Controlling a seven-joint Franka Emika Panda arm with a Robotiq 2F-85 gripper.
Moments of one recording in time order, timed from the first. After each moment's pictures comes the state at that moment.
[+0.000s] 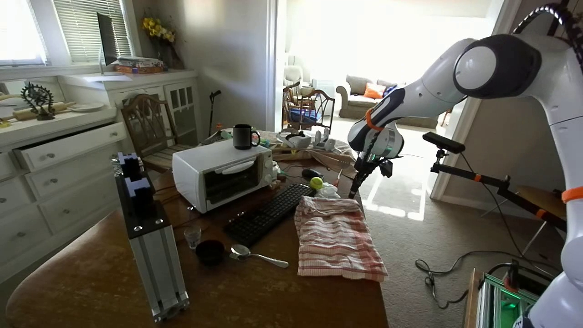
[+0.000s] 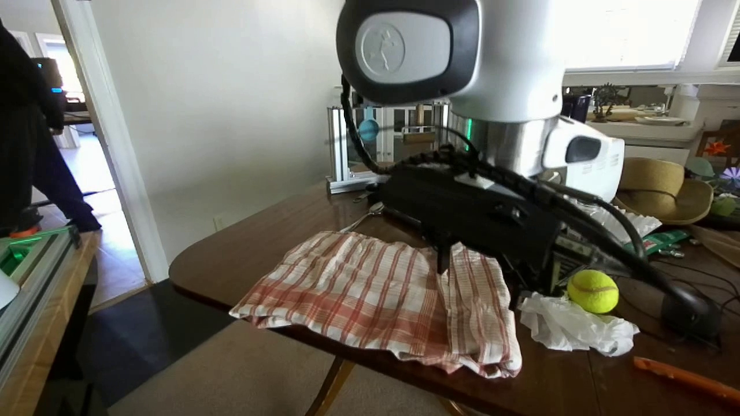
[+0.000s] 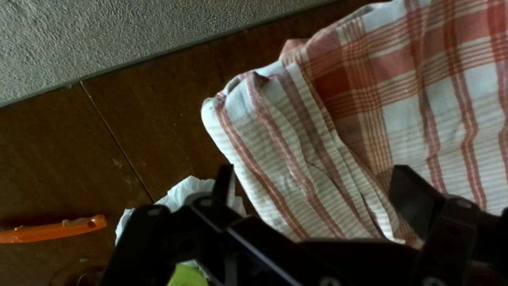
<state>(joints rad) -0.53 0.62 -0.07 -1.88 0.38 2.52 -1.17</state>
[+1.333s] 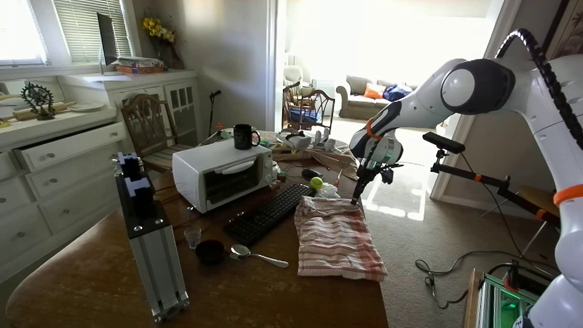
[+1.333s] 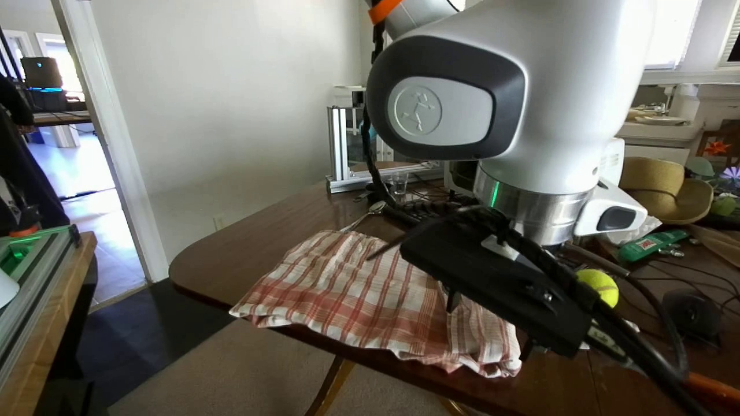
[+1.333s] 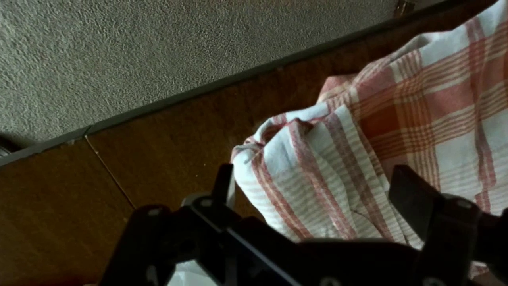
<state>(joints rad) -0.60 0.76 -0.04 -1.74 0.37 2.46 -1.17</state>
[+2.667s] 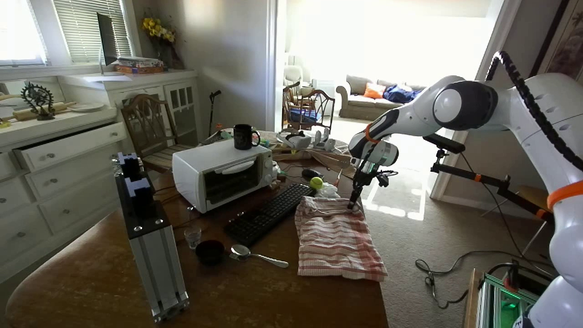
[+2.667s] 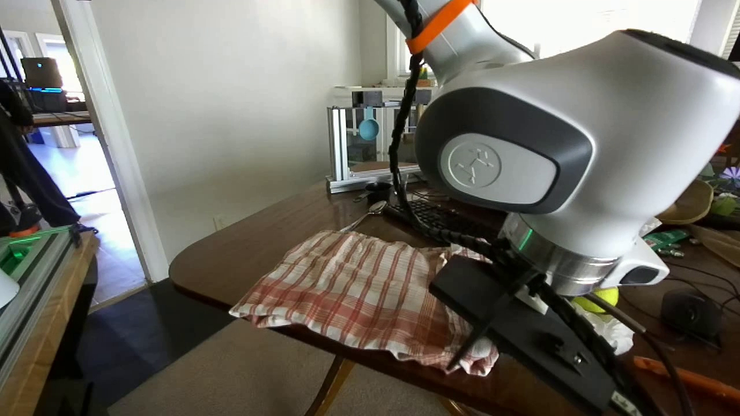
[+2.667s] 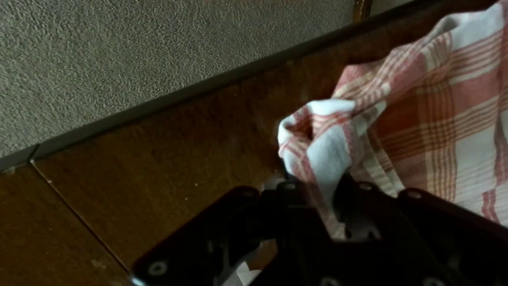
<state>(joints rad) -0.68 0.91 0.02 -1.53 0.37 2.28 -1.18</state>
